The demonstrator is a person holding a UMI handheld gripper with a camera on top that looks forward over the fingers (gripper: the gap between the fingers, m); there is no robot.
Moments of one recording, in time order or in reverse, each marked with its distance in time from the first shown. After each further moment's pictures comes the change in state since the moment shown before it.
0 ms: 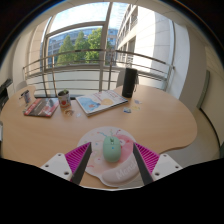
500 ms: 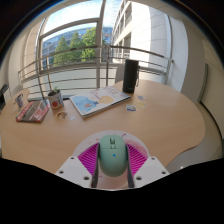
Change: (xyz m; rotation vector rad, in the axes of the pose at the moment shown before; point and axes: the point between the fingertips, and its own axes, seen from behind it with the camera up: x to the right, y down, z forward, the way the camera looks) arm -0.011 -0.002 0.080 -0.023 0.006 0.062
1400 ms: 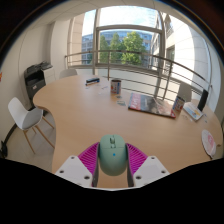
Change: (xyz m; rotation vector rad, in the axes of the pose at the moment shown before) arm -0.568 0.092 -0.188 0.048 -0.335 -0.234
